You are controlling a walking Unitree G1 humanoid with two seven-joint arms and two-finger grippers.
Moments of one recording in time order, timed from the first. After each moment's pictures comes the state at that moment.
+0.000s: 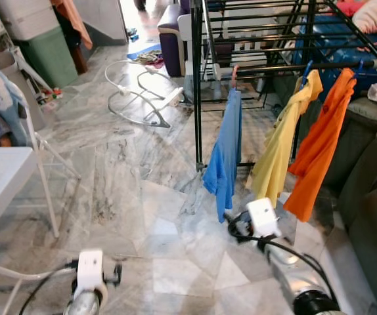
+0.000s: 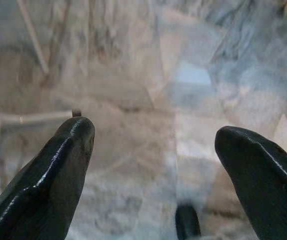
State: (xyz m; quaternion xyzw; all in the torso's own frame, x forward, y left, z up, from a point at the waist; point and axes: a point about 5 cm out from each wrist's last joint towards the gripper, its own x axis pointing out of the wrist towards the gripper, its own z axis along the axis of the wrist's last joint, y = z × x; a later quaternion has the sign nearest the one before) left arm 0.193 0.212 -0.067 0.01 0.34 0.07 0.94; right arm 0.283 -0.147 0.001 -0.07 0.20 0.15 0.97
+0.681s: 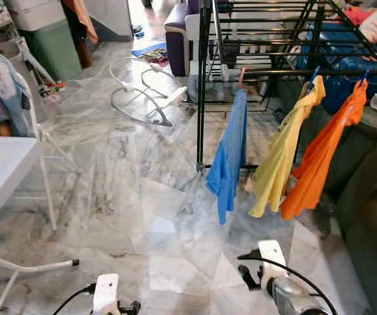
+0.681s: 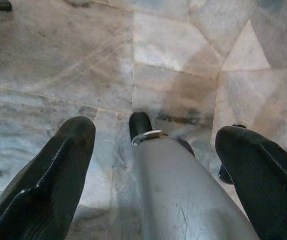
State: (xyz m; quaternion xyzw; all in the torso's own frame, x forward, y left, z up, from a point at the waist) left arm 0.165 0.179 -0.094 -0.06 0.50 0.00 0.86; right arm 0.223 -0.180 -0.063 -0.02 0.43 0.03 0.90
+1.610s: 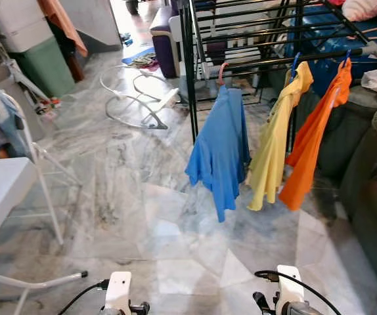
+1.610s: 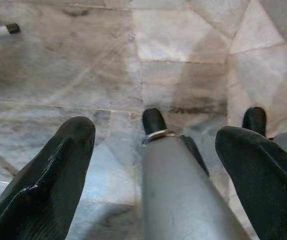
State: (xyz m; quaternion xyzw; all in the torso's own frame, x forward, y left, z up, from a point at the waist) left arm 0.169 0.163 -0.094 -0.03 0.52 -0.03 0.85; right arm 0.184 -0.204 -0.083 0.03 0.51 -0.02 0.86
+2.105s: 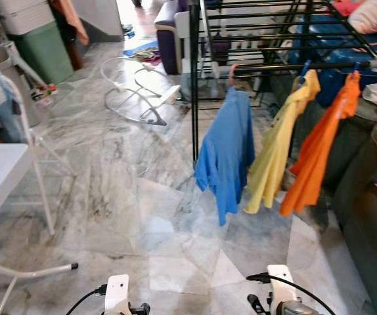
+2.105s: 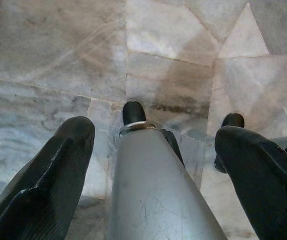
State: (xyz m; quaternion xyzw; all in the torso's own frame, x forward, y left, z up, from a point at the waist) left arm 0.163 0.160 -0.097 -0.06 0.52 0.00 0.85; right arm 0.185 -0.193 -0.084 -0.01 0.52 0.02 0.86
